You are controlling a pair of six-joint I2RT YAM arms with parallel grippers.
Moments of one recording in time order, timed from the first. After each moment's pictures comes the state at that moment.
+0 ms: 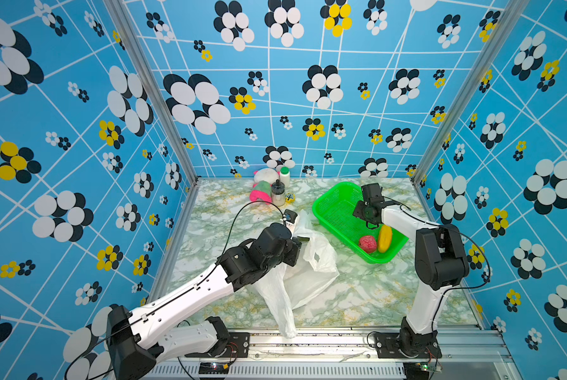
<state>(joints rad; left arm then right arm) -0.89 1.12 1.03 -0.51 -0.21 -0.32 0.21 1.90 1.33 -0.40 0.23 0.55</state>
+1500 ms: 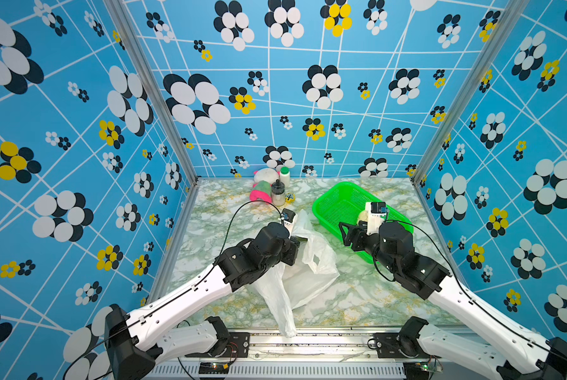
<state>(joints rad) -0.88 1.11 1.03 -0.52 -0.21 -0.32 0.76 0.89 0.80 -0.23 0.25 0.41</state>
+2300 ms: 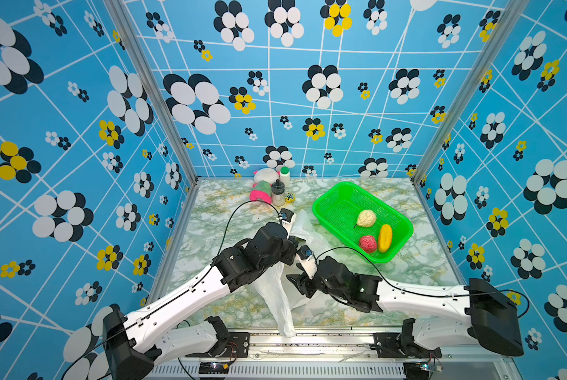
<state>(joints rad) -0.88 1.09 1.03 -0.53 -0.21 -0.32 1.17 1.38 0.75 0.13 0.20 0.27</state>
